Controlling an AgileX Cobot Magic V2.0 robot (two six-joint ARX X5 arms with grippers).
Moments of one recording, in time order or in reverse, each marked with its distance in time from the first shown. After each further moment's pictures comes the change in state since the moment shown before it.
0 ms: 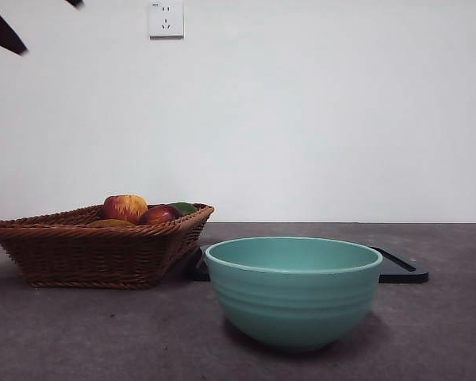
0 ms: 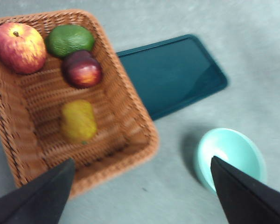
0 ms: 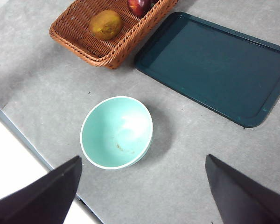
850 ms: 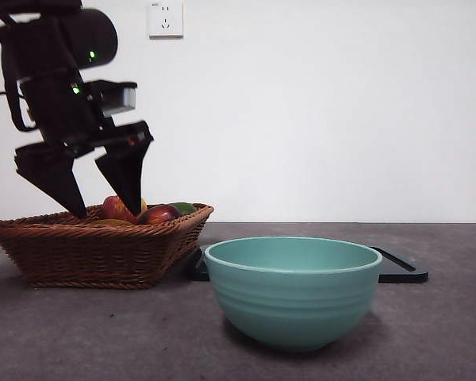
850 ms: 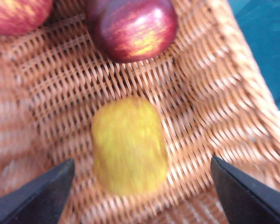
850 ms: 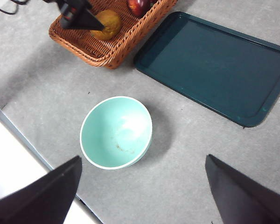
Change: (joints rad) left arm -0.069 0.613 0.066 0.229 -0.241 0.078; right arm 0.000 0.000 0.000 0.000 0.000 0.002
